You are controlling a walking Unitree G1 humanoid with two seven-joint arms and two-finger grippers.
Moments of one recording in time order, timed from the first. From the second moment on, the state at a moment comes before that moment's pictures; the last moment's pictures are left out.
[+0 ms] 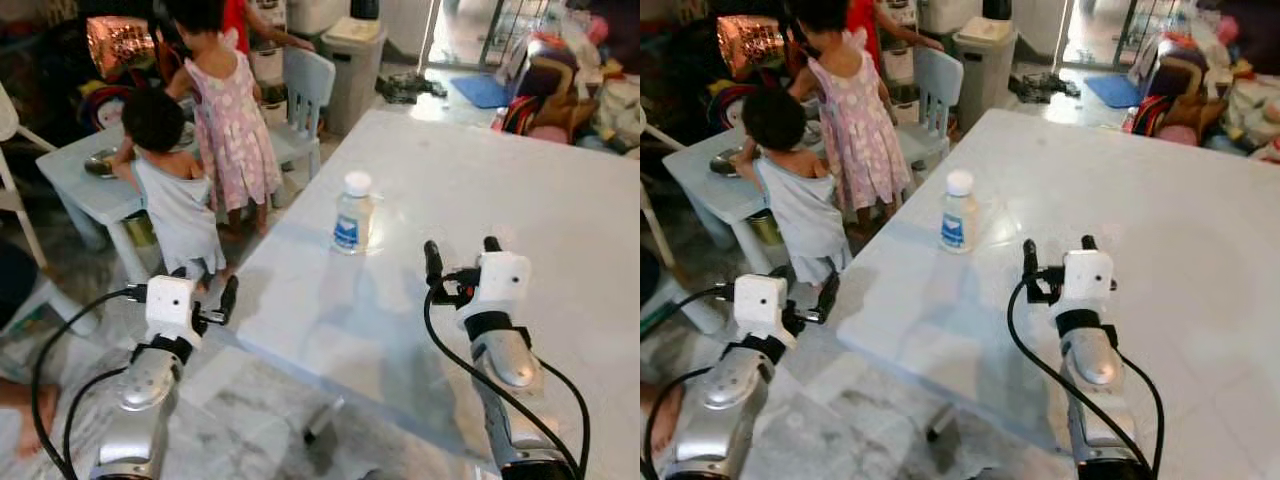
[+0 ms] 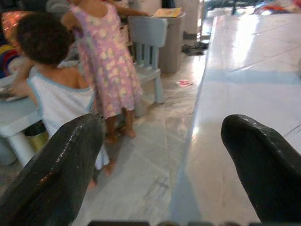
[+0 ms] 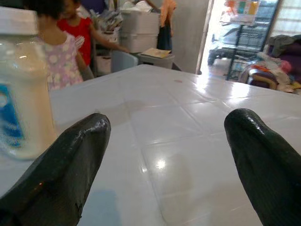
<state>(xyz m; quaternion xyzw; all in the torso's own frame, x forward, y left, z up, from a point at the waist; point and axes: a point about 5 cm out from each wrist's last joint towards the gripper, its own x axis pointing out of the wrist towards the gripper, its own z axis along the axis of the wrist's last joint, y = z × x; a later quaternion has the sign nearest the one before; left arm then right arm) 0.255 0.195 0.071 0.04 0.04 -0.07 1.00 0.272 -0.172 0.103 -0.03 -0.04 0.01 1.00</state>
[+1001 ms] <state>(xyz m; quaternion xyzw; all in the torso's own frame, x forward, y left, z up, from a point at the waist) 0.223 0.229 0.077 0.09 0.05 -0.03 0.99 0.340 -0.155 0.166 -0.07 -0.13 0.14 0.98</state>
